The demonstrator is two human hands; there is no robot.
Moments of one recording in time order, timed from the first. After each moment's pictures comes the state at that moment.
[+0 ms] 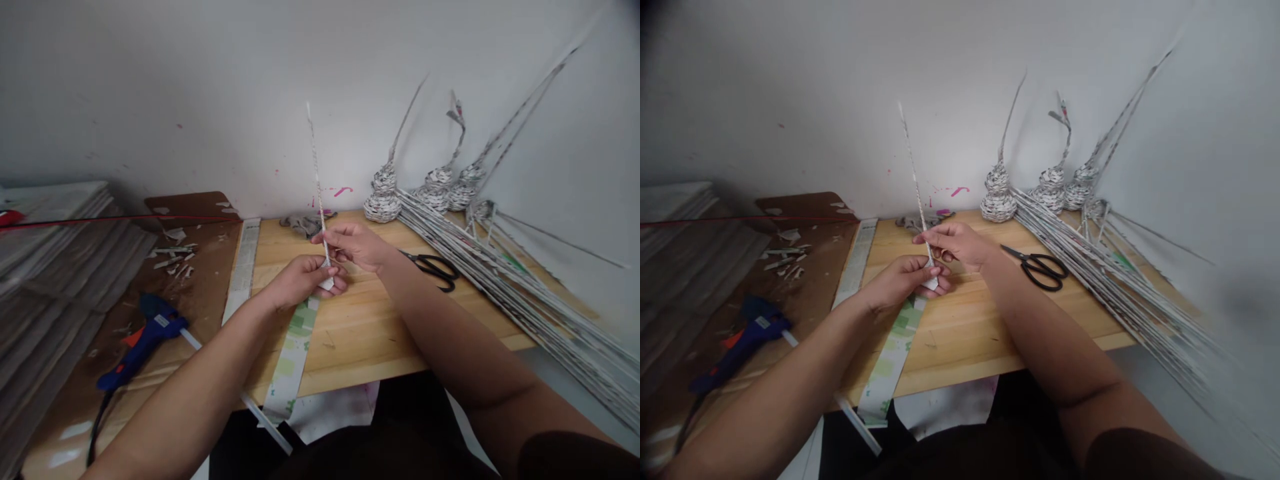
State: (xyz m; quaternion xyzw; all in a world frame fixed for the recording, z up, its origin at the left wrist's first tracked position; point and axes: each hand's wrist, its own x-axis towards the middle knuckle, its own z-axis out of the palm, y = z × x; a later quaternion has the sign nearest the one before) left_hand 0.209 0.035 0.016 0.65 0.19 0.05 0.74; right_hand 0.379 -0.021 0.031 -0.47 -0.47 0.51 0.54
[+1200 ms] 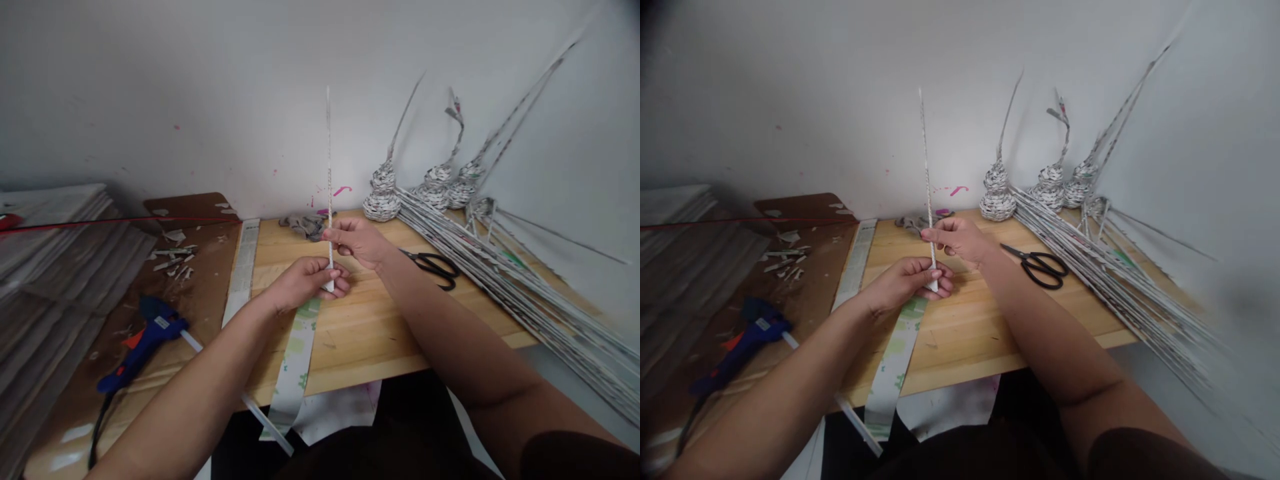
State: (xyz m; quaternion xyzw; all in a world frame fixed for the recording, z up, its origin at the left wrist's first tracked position) left_hand 0.210 0.033 0.018 0.65 0.18 0.04 0.74; right_hand 0.380 -0.021 0.034 -0.49 -0.44 0.46 0.59
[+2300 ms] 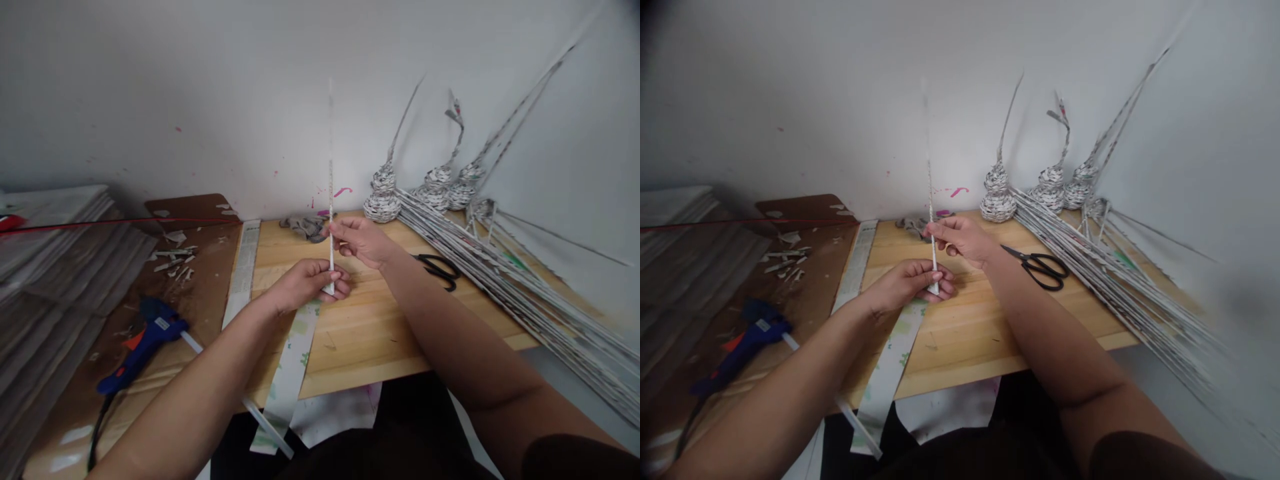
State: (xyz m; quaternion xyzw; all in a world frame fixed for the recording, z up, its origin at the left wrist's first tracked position) left_hand 0.210 0.032 0.017 0.66 0.18 0.03 0.73; right_hand 0.382 -0.023 0.038 -0.49 -0.44 0.47 0.59
